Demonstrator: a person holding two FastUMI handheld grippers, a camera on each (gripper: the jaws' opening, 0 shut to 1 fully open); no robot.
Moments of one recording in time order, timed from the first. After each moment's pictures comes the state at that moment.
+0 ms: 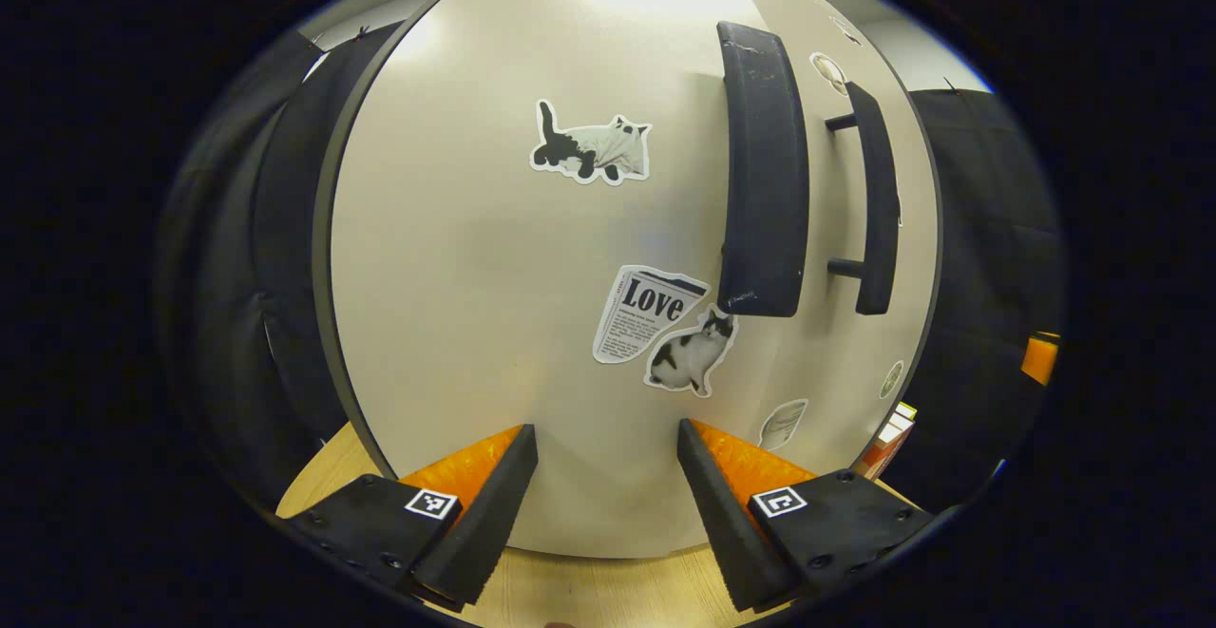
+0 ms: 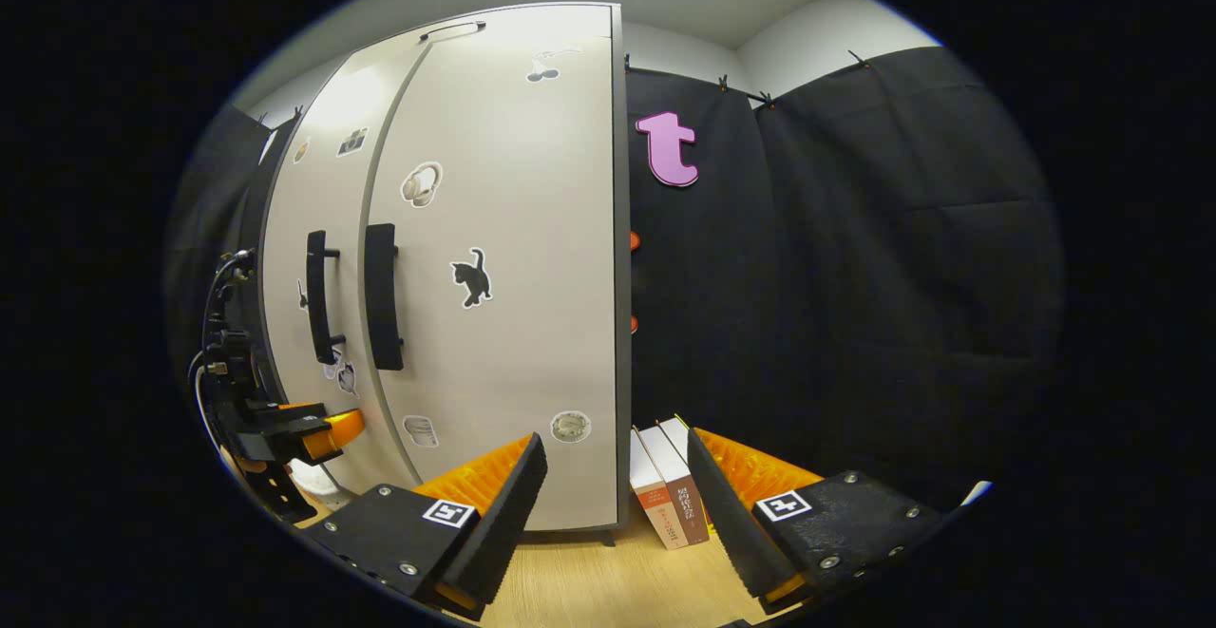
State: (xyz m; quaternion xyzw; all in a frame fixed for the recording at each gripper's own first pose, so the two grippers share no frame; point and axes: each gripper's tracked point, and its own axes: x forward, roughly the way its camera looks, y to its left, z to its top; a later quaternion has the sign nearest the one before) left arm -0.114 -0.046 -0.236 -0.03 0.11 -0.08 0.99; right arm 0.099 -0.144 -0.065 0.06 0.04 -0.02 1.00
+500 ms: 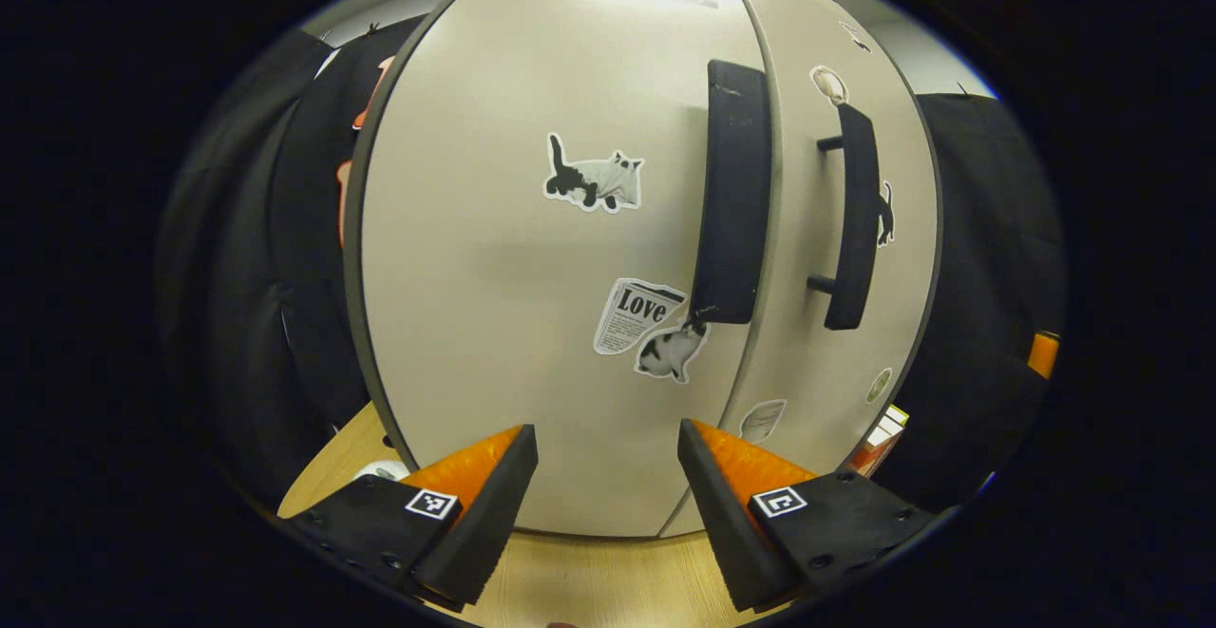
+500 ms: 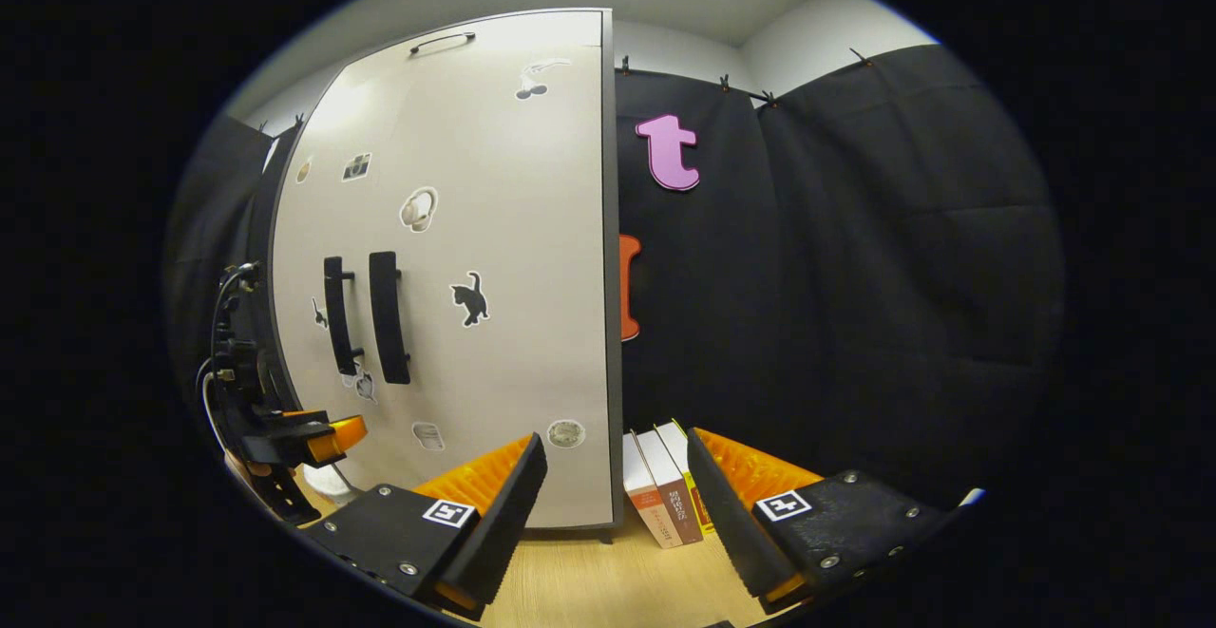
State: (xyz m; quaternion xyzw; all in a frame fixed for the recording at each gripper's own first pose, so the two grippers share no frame) left arm -0.166 -0.036 -0.213 -0.04 0.13 -0.06 0.99; right arm 0.083 -0.160 -0.034 0.06 0.03 0.00 1.00
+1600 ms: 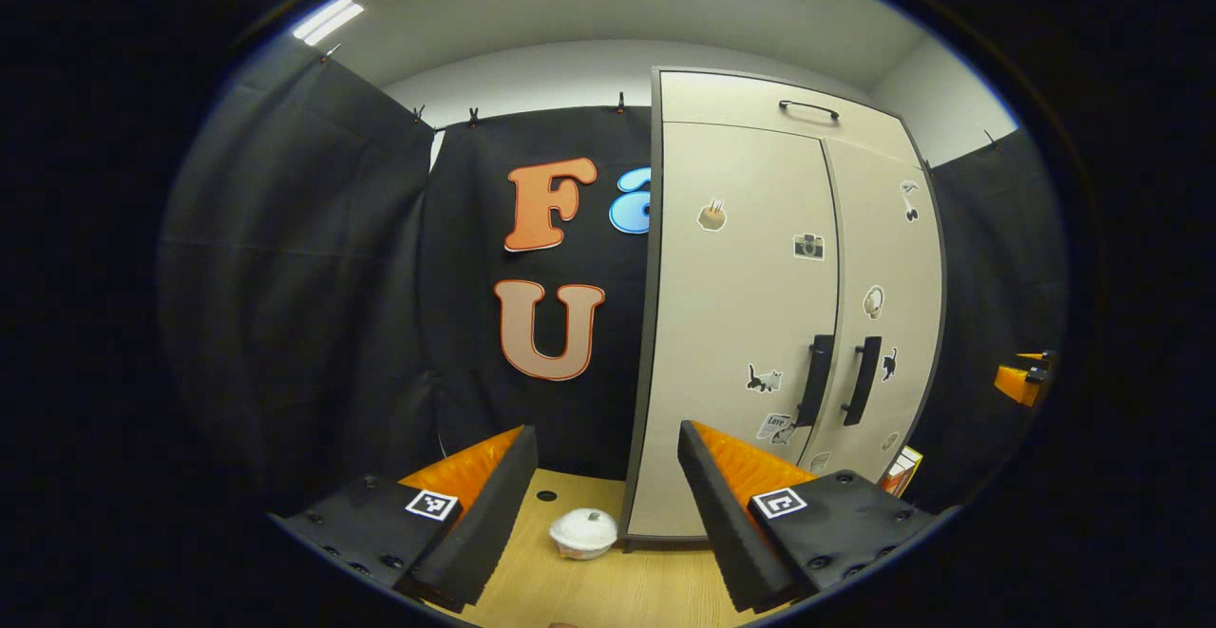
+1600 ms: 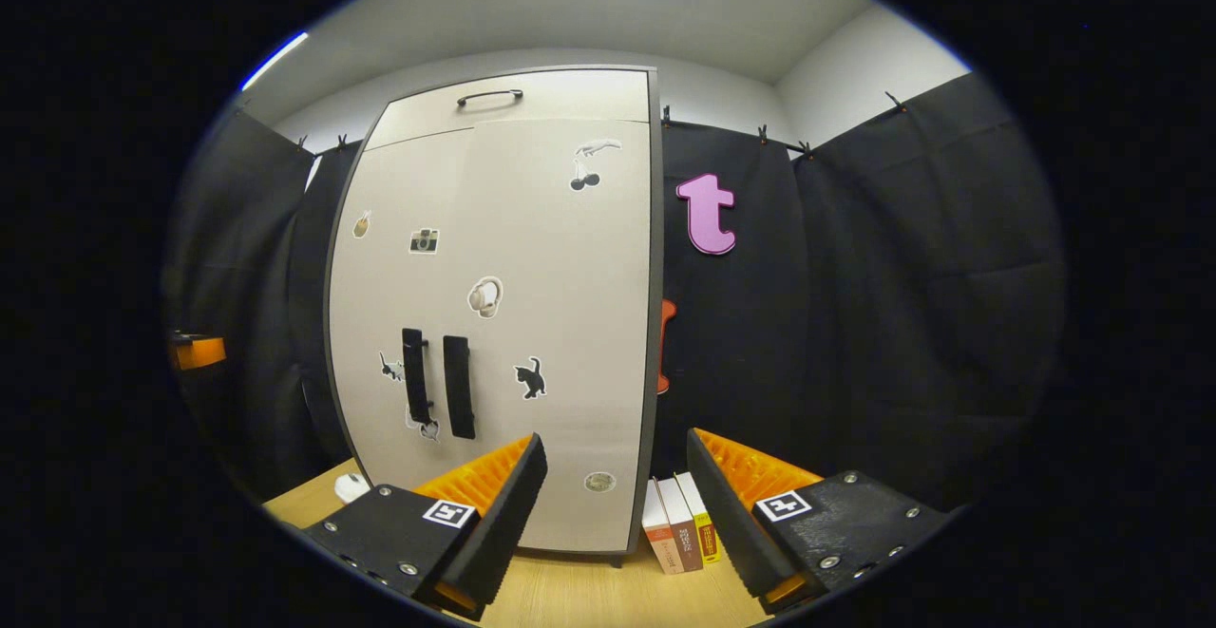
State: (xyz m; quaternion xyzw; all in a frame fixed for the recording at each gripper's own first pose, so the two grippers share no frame) left arm -0.336 0.163 -0.029 -0.02 0.01 0.06 1.00; right arm 0.044 -0.136 0.046 0.04 -0.03 0.05 1.00
